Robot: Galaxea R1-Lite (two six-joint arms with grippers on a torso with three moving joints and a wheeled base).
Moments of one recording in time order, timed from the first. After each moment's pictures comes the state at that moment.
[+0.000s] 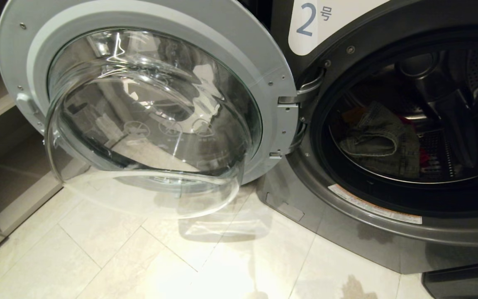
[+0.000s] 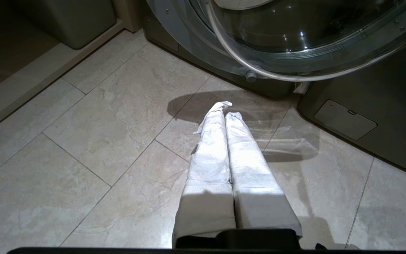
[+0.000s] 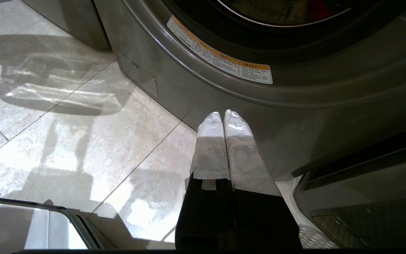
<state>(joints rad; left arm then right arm) 0.01 0.00 0.00 -0.11 0.01 -0.03 0.00 0.00 0.00 0.00 0.04 -0.13</state>
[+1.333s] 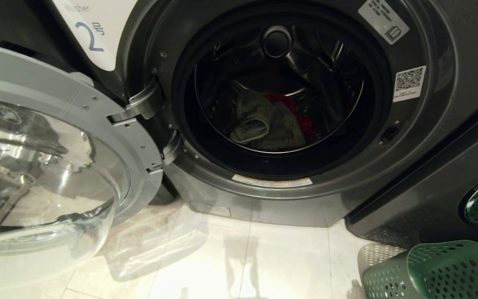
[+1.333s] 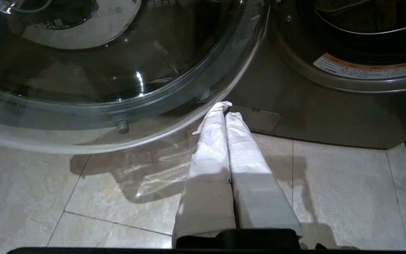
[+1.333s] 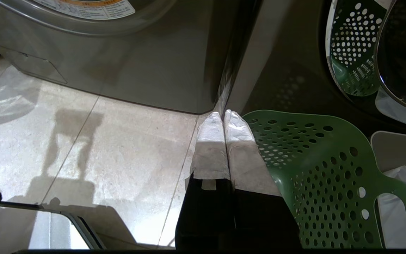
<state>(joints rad) 0.01 0.00 0.00 -0.11 0.01 -0.03 0.00 0.00 0.00 0.00 0.02 -0.11</state>
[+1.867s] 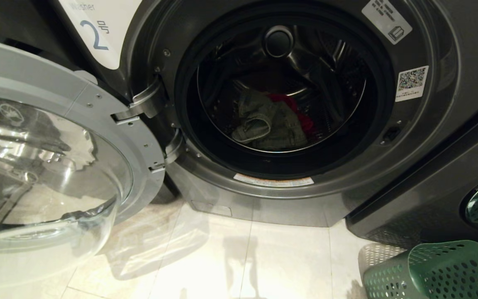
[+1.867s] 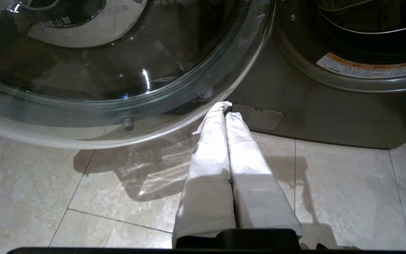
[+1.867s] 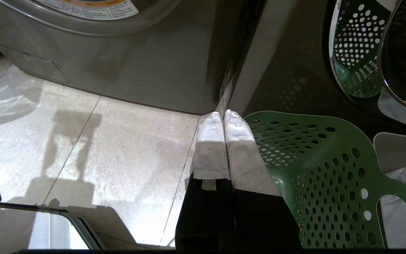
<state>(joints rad) 0.01 0.00 0.00 -0.11 0.01 -0.02 0.00 0.00 0.00 0.00 0.02 -0.11</state>
